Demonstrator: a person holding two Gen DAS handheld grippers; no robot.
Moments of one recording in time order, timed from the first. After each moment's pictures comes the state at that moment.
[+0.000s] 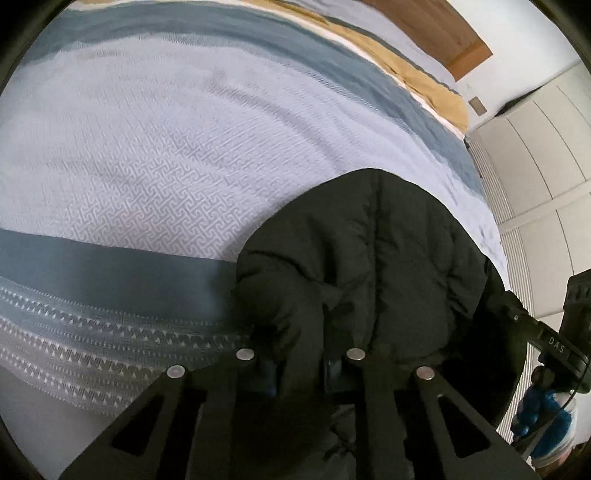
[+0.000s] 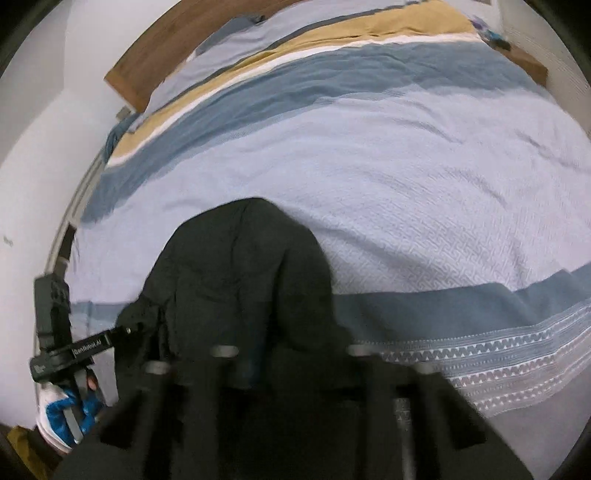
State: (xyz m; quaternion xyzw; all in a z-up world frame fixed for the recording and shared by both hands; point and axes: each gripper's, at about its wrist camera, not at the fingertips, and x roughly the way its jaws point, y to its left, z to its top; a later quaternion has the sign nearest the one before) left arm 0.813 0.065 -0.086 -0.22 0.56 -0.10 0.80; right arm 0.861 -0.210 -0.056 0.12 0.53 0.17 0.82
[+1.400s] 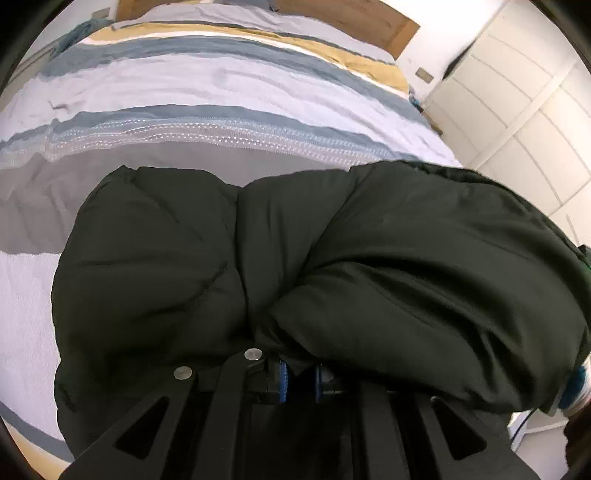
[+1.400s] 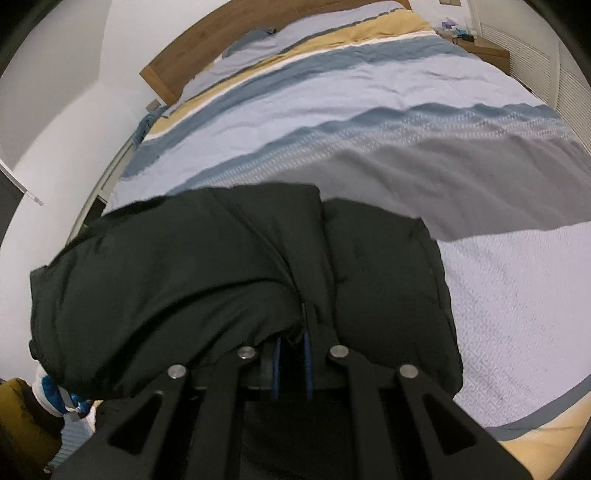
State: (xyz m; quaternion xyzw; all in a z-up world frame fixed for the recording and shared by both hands) left arm 0.525 0.067 -0.056 -0.13 0.52 -0.13 0.83; right arm 0.535 -0.296 -0.044 0.14 0.50 0.18 0.83
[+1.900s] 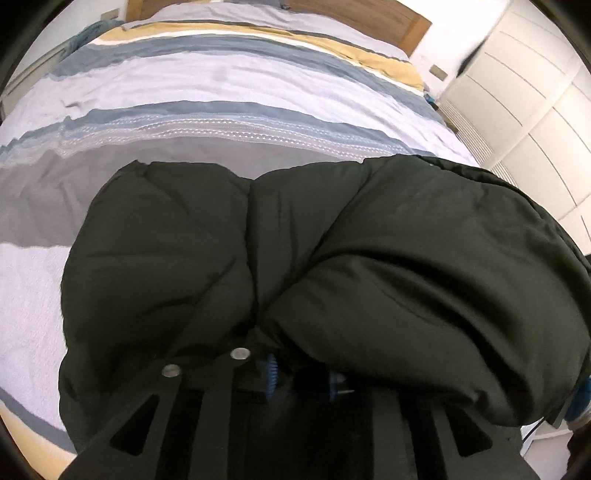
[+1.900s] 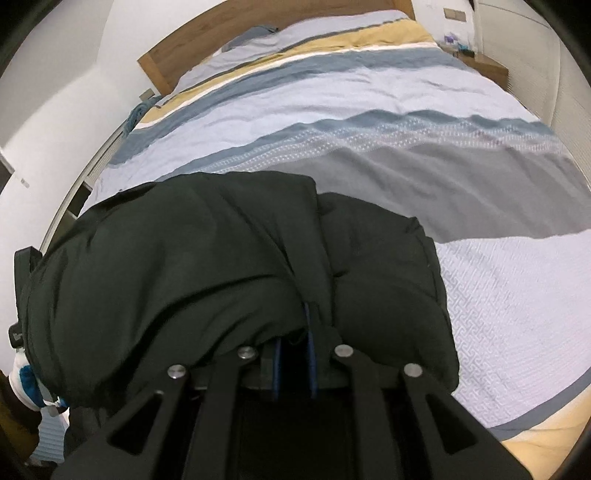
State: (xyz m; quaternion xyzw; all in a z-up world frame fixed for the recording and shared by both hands) left arm 0.507 0.061 -0.054 -0.13 0.52 -0.10 0.84; right arm 0.526 -0.282 -0.045 0.10 0.50 0.16 0.85
